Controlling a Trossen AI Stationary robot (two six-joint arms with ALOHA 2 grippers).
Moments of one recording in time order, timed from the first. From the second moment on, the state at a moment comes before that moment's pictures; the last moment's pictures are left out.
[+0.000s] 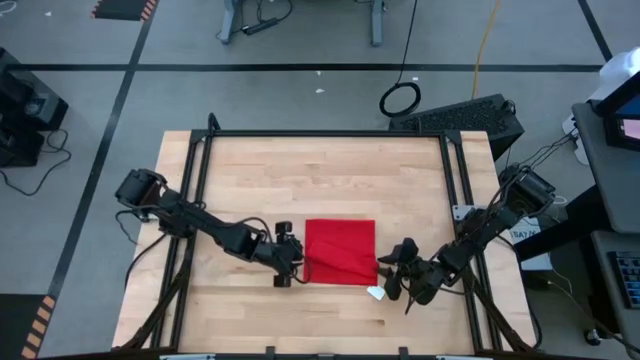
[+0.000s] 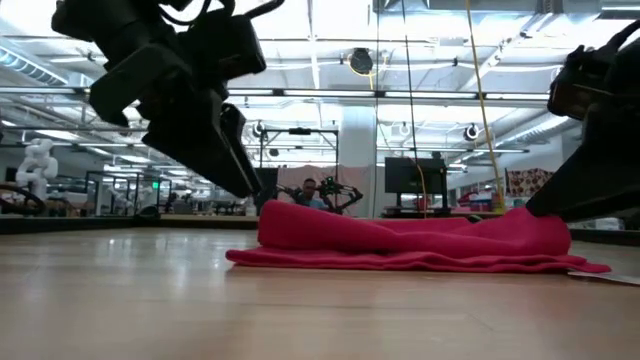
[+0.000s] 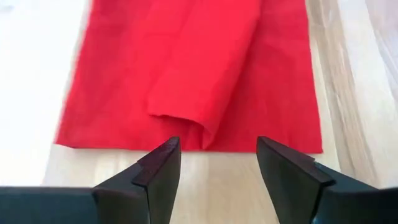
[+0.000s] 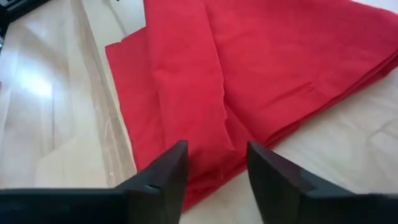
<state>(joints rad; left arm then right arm) -0.37 1.65 0.86 -0.12 -0.29 -0.23 0.75 1.55 0.47 0.16 0.75 1.18</state>
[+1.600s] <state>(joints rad) -0.38 1.66 0.86 0.05 -0.39 -0.18 0.78 1.61 0.48 0.32 0.70 1.52</state>
